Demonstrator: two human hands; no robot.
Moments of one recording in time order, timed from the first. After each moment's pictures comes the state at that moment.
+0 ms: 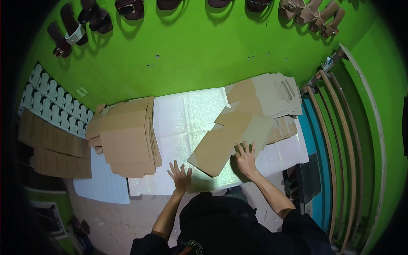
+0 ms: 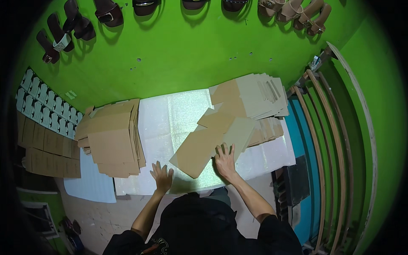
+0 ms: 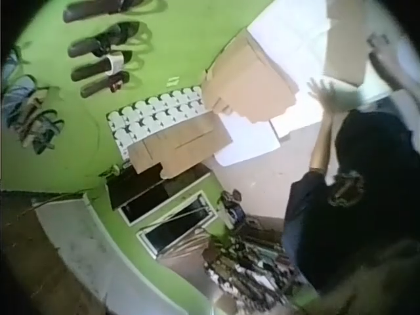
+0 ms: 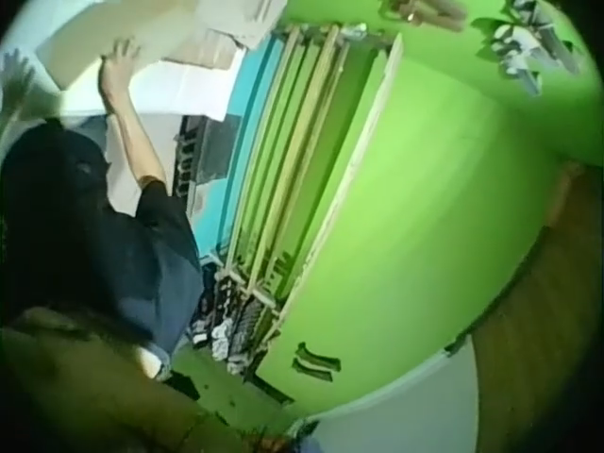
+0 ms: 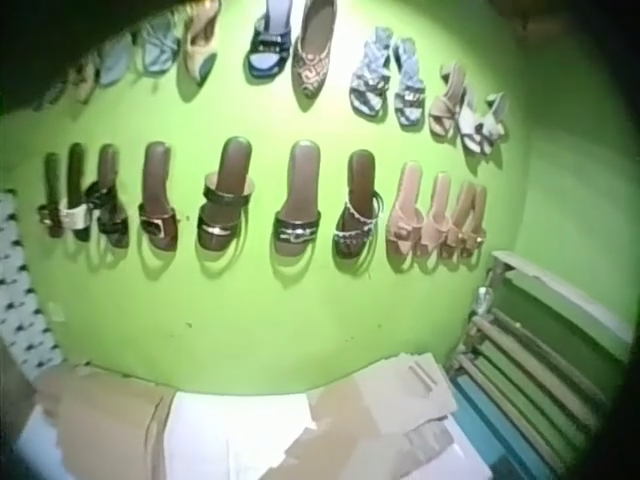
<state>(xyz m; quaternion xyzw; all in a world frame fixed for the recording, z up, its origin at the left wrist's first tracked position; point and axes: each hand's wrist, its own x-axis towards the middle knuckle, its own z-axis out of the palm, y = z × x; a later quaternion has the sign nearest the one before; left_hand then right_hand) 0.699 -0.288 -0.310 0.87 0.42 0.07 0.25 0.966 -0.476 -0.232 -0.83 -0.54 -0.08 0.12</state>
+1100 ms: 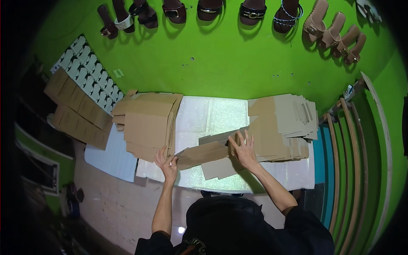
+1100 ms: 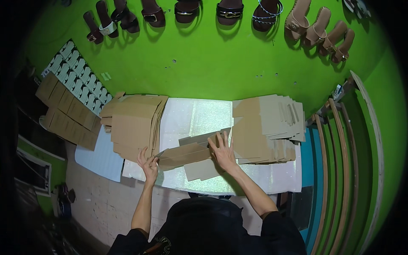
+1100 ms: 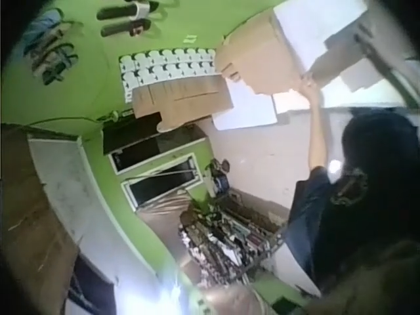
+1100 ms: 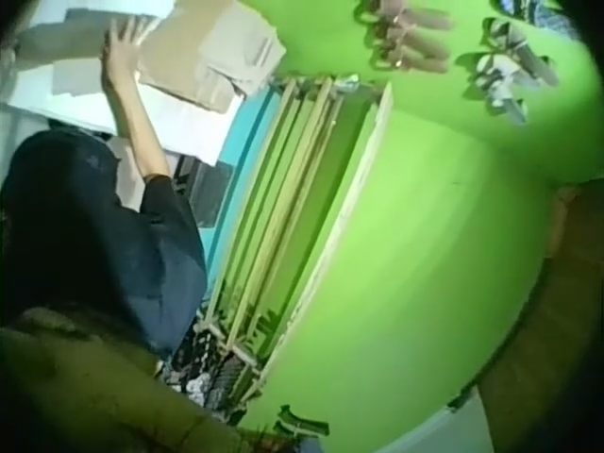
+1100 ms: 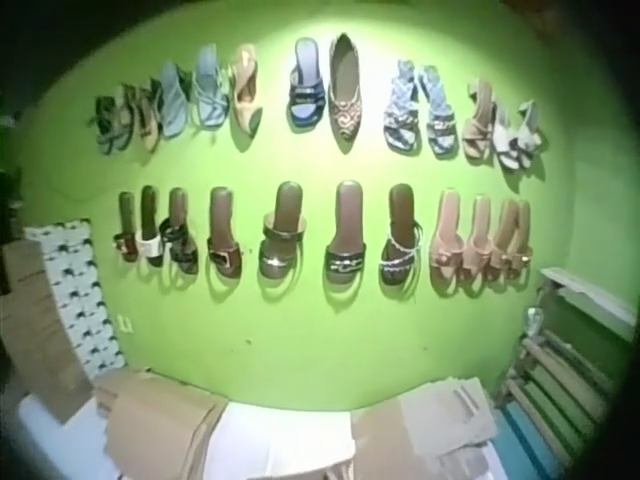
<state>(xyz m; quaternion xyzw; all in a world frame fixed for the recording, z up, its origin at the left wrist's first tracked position) 0.658 -0.262 -0.226 0.78 0.45 0.41 0.15 0.993 -0.415 -0.187 -0.75 -0.64 -0.05 0.14</state>
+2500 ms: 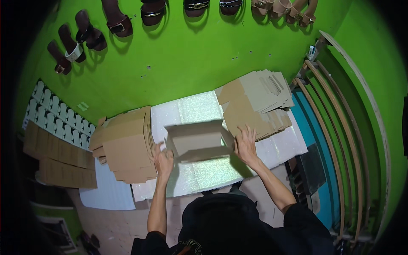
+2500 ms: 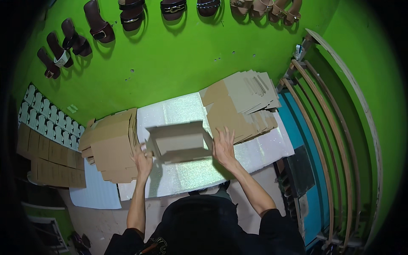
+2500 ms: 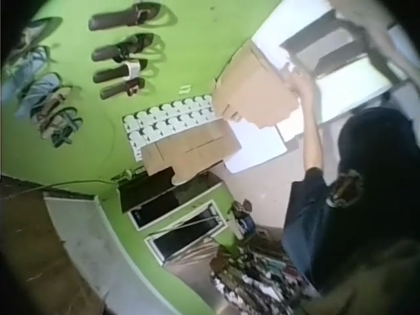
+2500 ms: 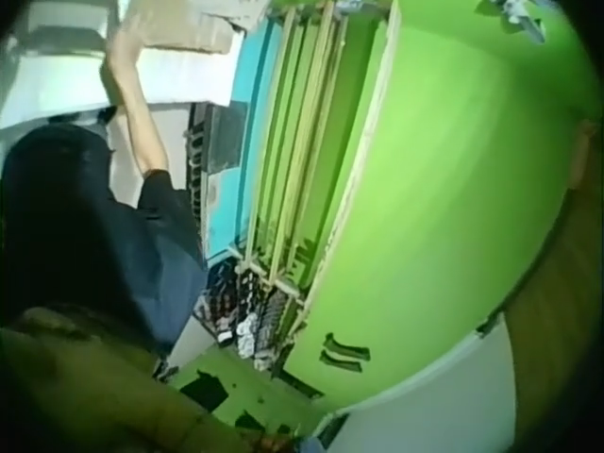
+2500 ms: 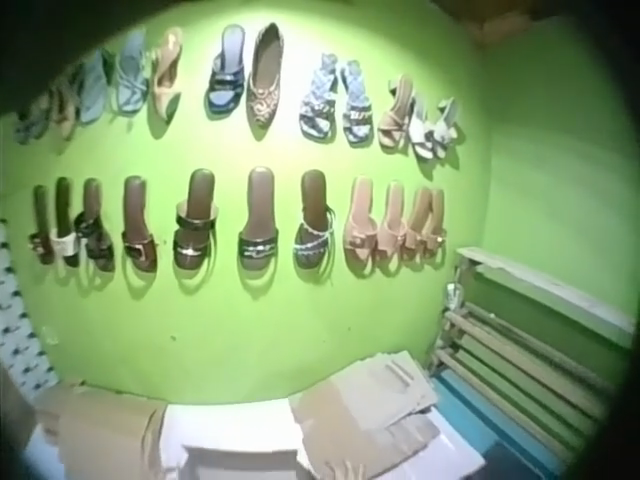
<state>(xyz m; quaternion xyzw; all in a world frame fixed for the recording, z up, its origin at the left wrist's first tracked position) 0.730 -0.216 -0.163 0.88 0.39 0.18 0.19 0.977 -0.473 -0.155 -0.84 -0.46 -0.11 0.25</state>
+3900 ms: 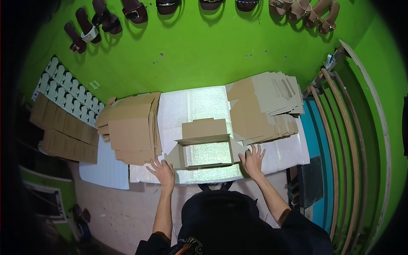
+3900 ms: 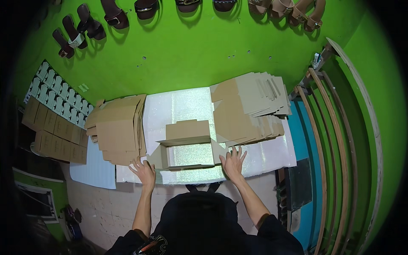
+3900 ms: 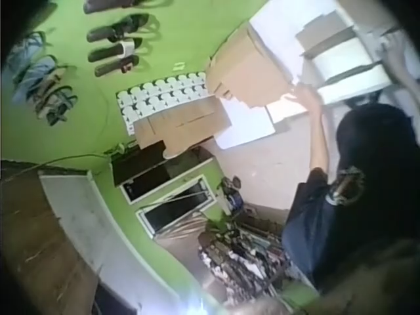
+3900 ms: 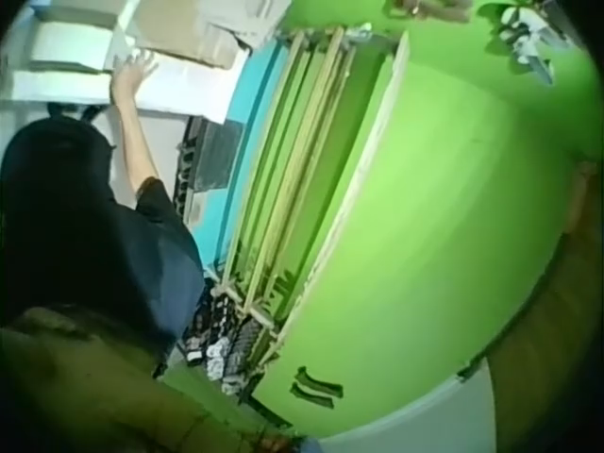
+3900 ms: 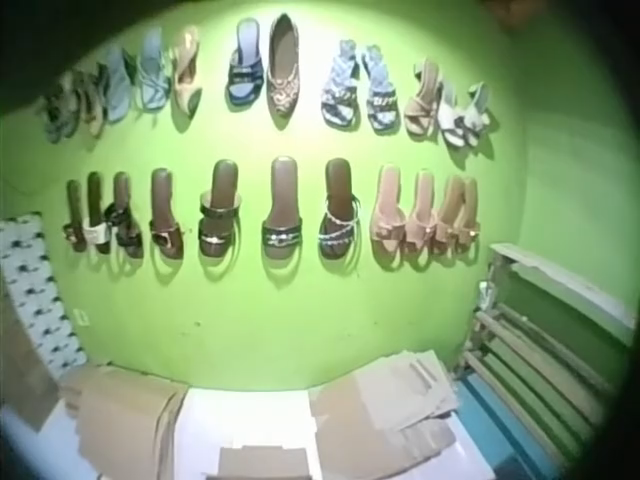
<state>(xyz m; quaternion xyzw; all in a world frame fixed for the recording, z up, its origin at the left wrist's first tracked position) 0.668 -0.308 -0.219 0.85 0.52 0.10 -0.01 0.971 -0.548 -0.237 -0.89 -0.40 0.00 0.19</state>
